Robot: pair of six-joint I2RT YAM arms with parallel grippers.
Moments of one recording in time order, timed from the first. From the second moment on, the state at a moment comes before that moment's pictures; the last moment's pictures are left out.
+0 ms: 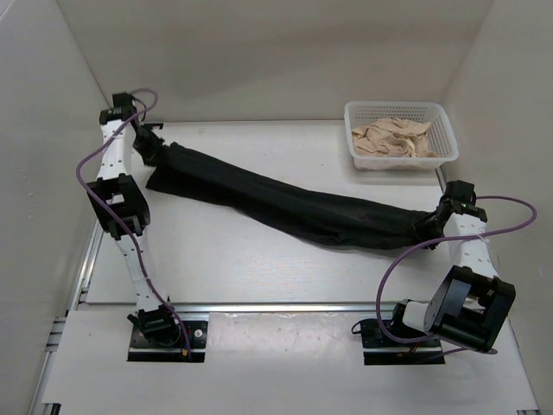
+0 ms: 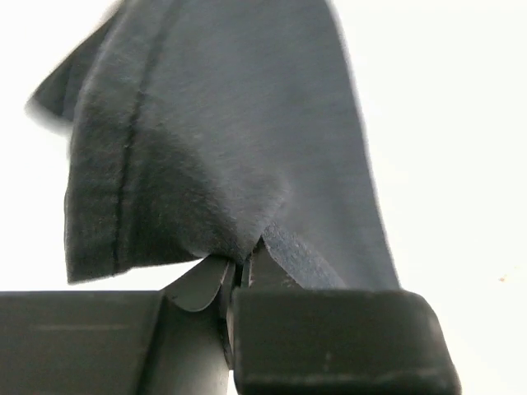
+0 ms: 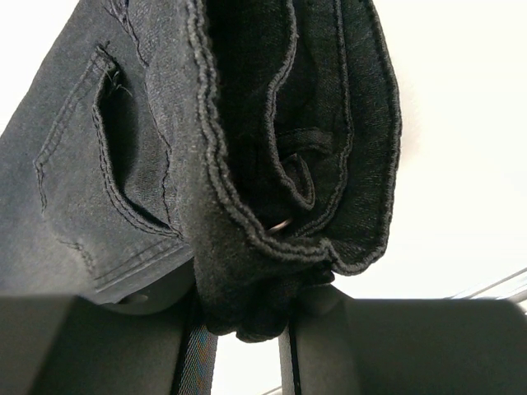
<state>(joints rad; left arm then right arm) 0.22 2.26 2.17 -1.09 0.15 -0.57 -0.34 1.25 0.85 -0.79 -0.04 0.65</state>
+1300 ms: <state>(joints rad) 0.25 2.24 1.84 -0.96 0.11 -0.52 -0.43 1.21 0.80 -0.78 -0.04 0.65</state>
